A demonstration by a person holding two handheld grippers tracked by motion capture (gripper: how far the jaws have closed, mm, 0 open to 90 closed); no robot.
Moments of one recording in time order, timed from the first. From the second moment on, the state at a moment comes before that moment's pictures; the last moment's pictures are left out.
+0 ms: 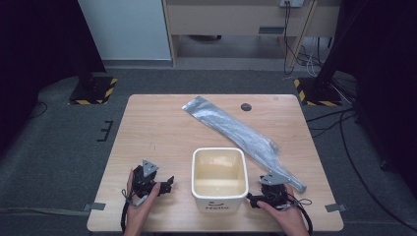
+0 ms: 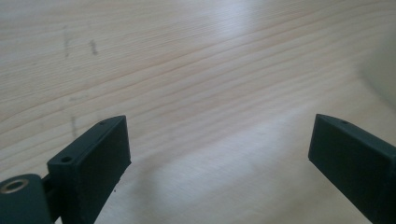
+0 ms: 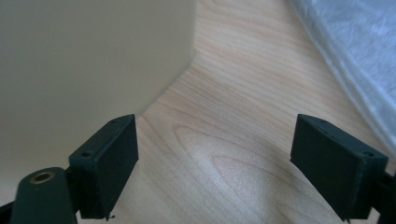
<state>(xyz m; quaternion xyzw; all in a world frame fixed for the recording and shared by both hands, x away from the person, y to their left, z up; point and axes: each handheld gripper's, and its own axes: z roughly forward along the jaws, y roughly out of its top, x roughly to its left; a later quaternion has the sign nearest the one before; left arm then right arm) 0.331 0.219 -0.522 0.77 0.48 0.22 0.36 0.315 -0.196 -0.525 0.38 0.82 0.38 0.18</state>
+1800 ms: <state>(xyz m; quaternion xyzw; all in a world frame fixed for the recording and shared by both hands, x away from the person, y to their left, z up) 0.308 0.149 -0.508 0.81 0.34 0.21 0.44 0.322 -0.143 -0.496 0.27 0.82 0.46 0.19</state>
